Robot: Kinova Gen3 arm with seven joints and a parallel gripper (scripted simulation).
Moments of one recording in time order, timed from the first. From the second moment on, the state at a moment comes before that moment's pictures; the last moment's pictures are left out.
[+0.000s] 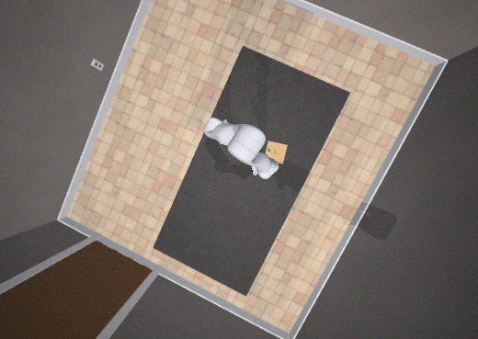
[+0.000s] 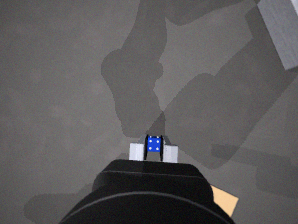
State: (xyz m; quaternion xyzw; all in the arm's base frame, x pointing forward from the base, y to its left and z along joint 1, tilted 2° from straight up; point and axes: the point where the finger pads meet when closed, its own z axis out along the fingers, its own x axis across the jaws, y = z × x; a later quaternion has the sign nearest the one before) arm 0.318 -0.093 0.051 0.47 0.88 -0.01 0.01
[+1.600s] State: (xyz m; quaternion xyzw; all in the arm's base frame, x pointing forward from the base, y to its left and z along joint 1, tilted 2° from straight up) arm 0.423 -0.002 0.084 0.65 0.76 0.00 0.02
